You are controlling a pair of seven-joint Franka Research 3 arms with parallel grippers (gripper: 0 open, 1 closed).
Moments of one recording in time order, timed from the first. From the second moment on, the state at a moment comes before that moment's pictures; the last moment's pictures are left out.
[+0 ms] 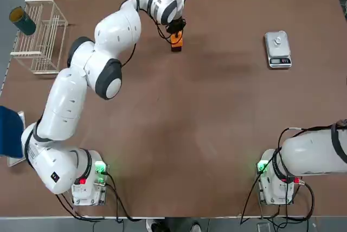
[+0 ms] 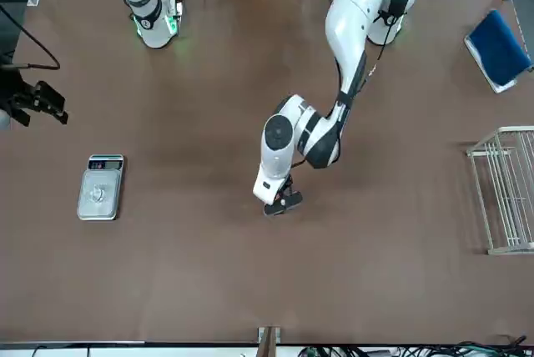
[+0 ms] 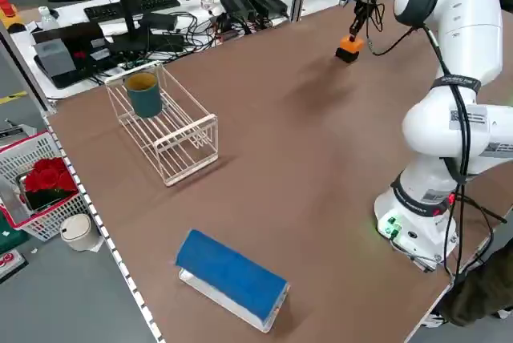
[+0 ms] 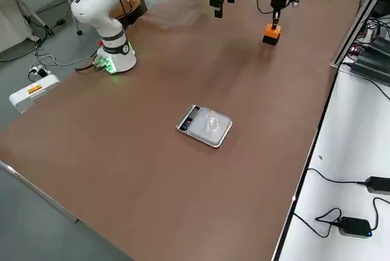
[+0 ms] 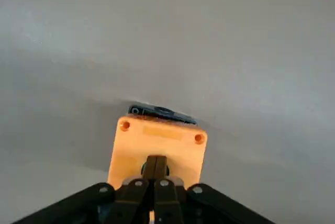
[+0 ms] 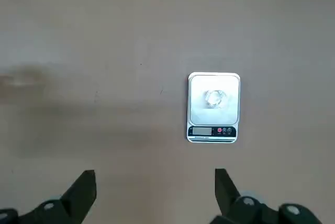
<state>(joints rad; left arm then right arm) -0.74 0.96 0.04 -1.07 -0.02 2.13 -1.00 0.01 0.01 -0.02 -1.57 0.00 1.63 -0.05</state>
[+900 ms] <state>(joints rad) -0.74 0.96 0.04 -1.07 -0.02 2.12 -1.00 0.01 0.01 -0.02 -1.57 0.00 1.63 -0.05</state>
